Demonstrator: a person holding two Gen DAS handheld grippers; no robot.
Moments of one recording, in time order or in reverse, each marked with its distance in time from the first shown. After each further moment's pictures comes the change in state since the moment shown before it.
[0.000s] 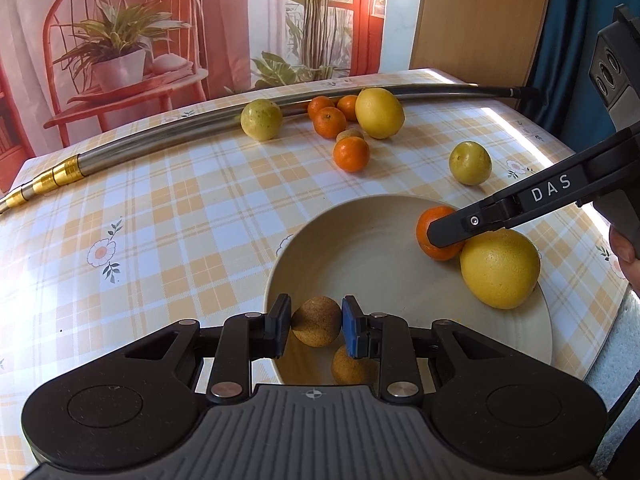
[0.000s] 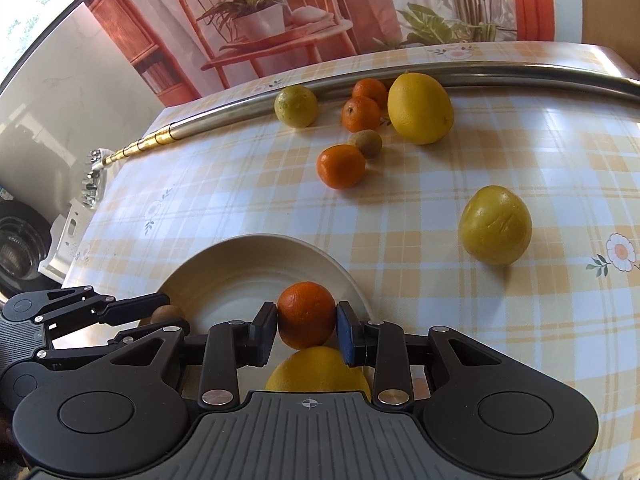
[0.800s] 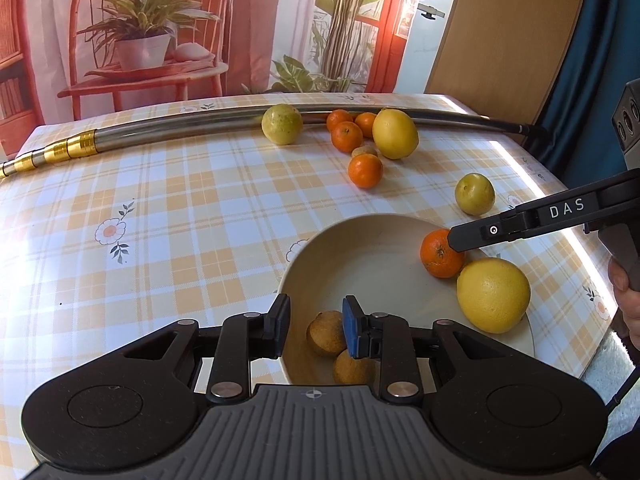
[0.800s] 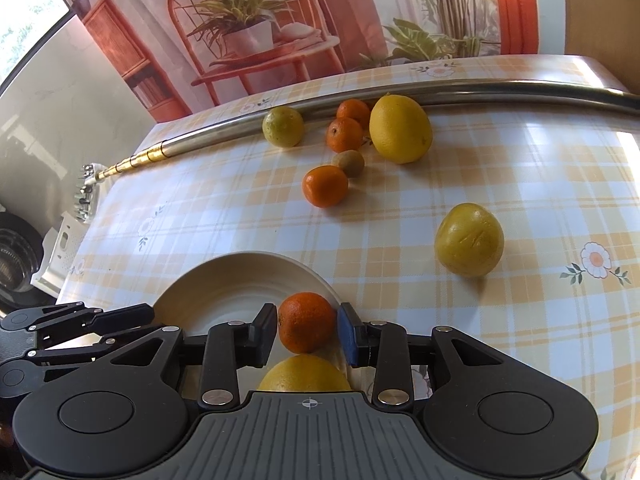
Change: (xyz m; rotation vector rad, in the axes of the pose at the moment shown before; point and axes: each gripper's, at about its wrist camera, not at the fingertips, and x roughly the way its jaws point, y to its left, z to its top) left arm -0.009 0.013 -0.001 -0.142 -0.034 -0.034; right arm -0.018 -0.006 0.004 0.015 -0.043 -0.024
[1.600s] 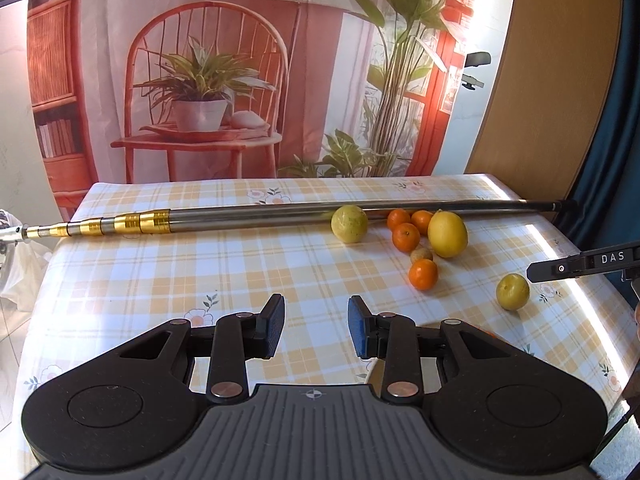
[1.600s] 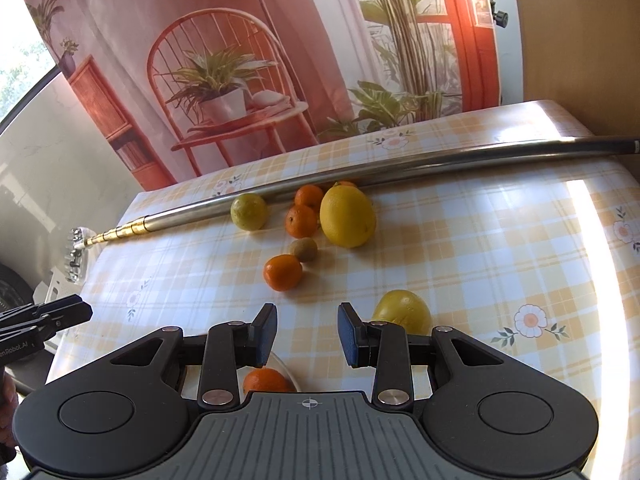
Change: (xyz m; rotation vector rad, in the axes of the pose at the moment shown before) left arm -0.045 0.038 0.050 -0.040 -0.167 0.111; right arm -0.042 -0.028 0.030 0.047 -0.172 -0.053
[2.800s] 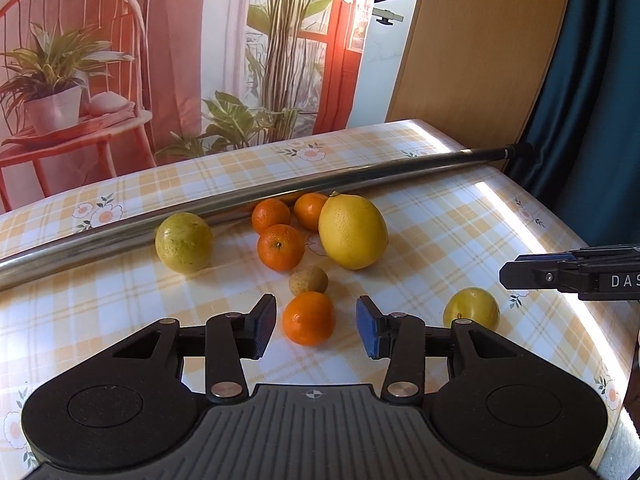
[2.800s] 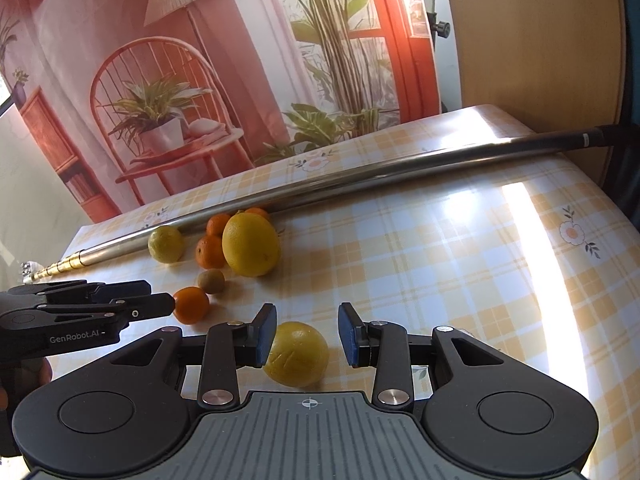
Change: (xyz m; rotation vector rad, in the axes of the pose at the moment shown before) left arm 0.149 -0.085 0.029 0.160 0.140 -0.222; right arm 0.014 -0.061 -0.003 0.059 -0.083 -0.118
